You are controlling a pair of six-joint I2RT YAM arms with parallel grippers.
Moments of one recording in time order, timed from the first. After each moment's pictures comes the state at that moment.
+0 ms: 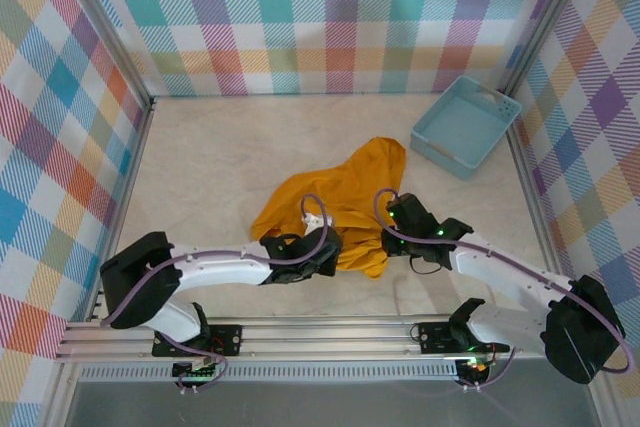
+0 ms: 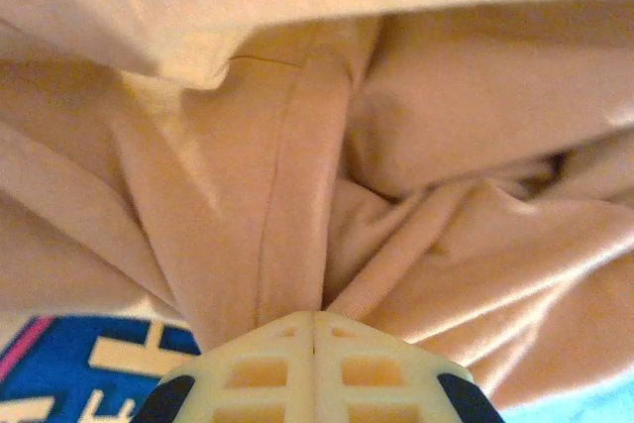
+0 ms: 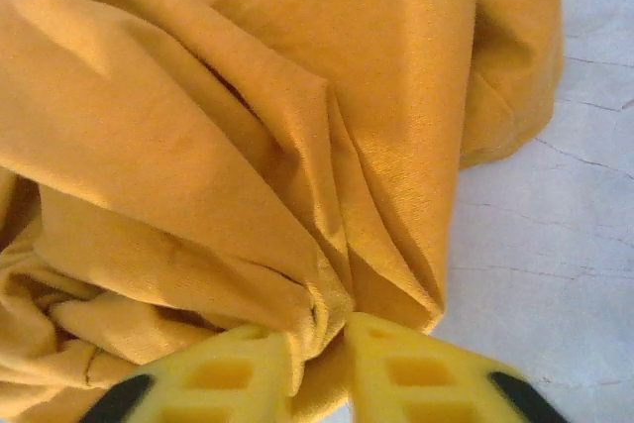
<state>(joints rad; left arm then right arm) -1.13 1.49 0.76 -0.22 -0.25 -0.84 0.70 1.10 0.66 -0.60 0.09 0.51</state>
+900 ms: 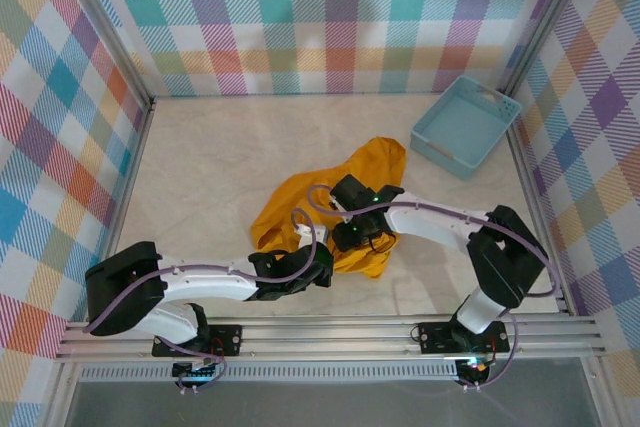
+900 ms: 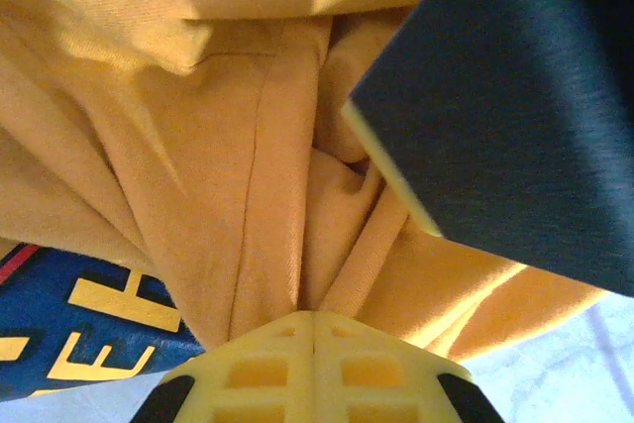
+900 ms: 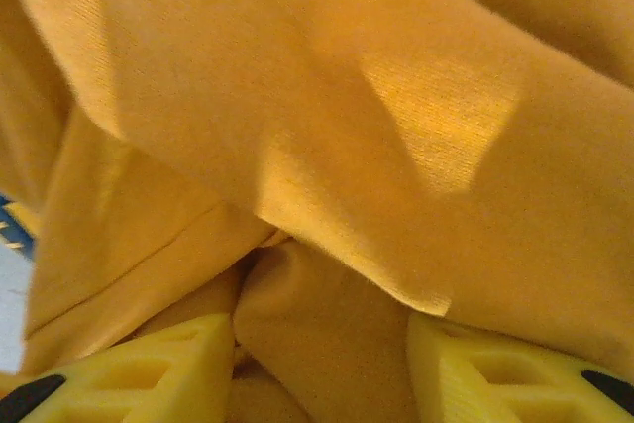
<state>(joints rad) -1.19 1.40 0.61 -0.05 -0.30 -0.89 0.83 1.64 1.05 -0.69 -0.02 0.28</state>
